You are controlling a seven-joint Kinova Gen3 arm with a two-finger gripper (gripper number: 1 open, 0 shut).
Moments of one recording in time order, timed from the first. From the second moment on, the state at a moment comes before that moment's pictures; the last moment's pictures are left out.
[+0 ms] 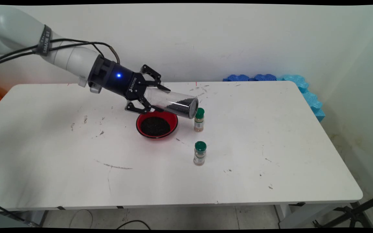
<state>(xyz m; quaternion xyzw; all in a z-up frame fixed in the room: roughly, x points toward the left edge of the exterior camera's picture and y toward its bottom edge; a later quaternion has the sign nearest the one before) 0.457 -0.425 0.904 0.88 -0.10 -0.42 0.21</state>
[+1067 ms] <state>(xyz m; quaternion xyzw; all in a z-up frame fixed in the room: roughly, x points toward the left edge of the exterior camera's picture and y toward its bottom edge) 0.465 -0.427 0.883 0.85 -0.02 -0.49 0.20</state>
